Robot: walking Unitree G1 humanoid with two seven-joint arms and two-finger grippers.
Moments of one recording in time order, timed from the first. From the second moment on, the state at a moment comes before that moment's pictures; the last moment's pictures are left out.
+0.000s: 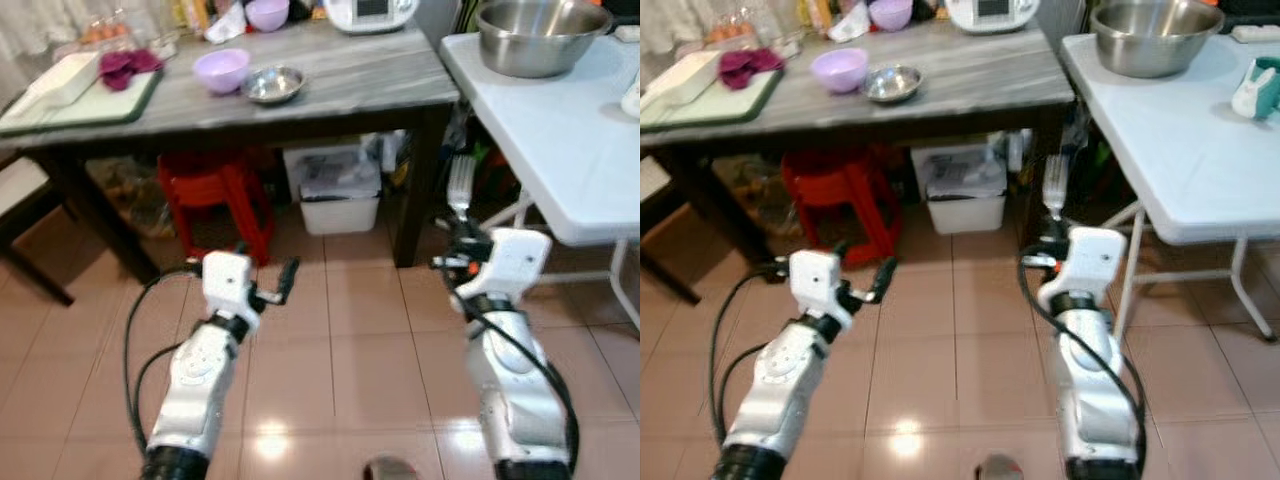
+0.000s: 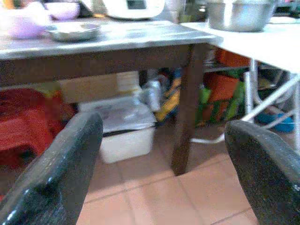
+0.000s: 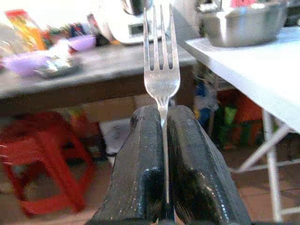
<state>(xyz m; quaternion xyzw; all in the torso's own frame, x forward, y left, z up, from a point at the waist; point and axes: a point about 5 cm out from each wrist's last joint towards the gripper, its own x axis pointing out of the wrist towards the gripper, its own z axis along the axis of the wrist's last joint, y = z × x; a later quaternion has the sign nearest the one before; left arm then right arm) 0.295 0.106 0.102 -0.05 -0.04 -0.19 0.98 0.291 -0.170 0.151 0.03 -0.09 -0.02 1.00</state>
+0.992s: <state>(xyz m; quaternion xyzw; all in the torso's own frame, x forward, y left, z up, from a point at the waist) 0.288 0.123 0.094 -0.03 -0.03 -0.19 0.98 0.291 -0.156 0.150 0.05 -0.09 0.00 0.99</state>
